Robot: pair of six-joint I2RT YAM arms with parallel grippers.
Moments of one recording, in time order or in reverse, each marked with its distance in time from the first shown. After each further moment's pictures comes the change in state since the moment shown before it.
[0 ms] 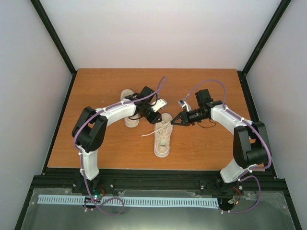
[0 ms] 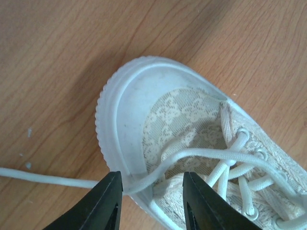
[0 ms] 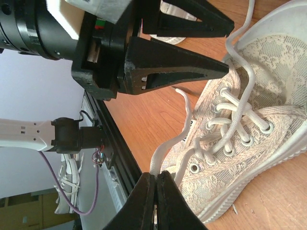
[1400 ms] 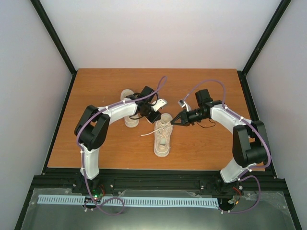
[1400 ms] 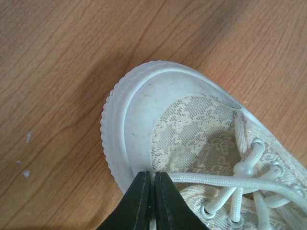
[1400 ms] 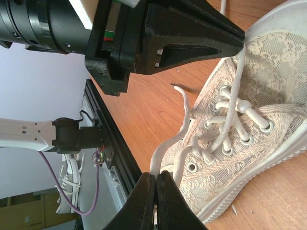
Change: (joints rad) left arm 0.006 0.045 0.017 0.006 0.010 -0.022; right arm 0.000 0.012 0.006 -0.003 -0.002 0.000
